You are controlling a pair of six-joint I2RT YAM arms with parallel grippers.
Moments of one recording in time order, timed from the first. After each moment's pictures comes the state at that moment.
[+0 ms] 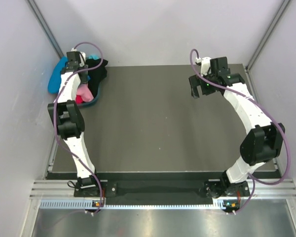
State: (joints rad) left arm 0.16 2.13 1.97 -0.59 -0.25 0.22; right arm 0.23 1.63 1.54 -0.73 -0.11 -0.16
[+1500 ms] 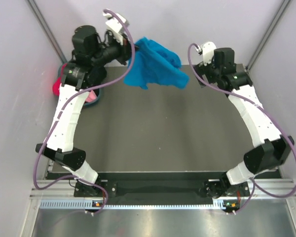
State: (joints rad) left arm -0.32 1.62 2.18 -0.61 0.42 0.14; right arm 0.29 1.58 1.68 -0.64 0.18 -0.35
